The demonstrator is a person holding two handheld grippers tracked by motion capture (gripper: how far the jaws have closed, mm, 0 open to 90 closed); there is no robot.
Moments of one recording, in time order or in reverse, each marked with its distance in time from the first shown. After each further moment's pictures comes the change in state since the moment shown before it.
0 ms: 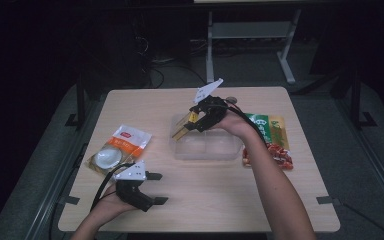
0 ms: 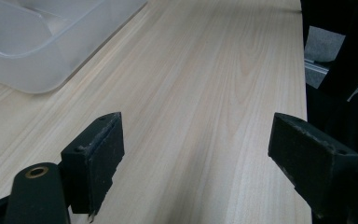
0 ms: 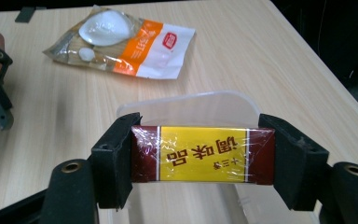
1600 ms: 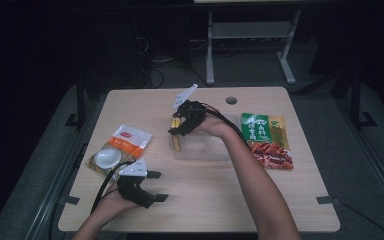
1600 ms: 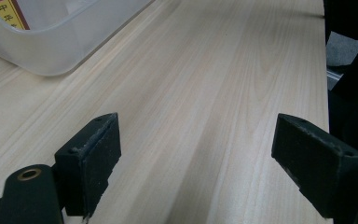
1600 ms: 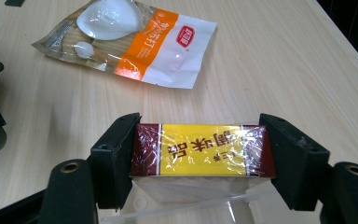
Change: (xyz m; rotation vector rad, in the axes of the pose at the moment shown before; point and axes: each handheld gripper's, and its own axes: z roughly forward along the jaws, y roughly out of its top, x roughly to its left) left arm 0.009 -0.004 0.008 0.021 0.030 -0.067; right arm 0.004 0.018 0.061 0.060 0.055 -0.047
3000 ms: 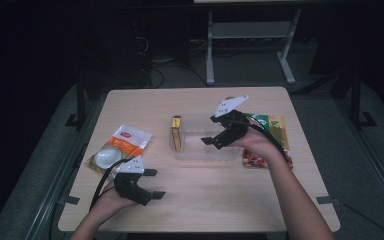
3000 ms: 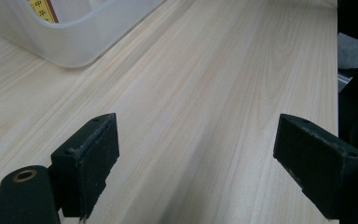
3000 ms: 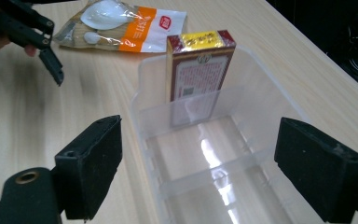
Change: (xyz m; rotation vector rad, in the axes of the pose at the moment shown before) left arm 0.007 0.000 -0.007 0.012 0.028 -0.021; right arm 0.047 -0.068 -0.103 -0.068 -0.140 0.159
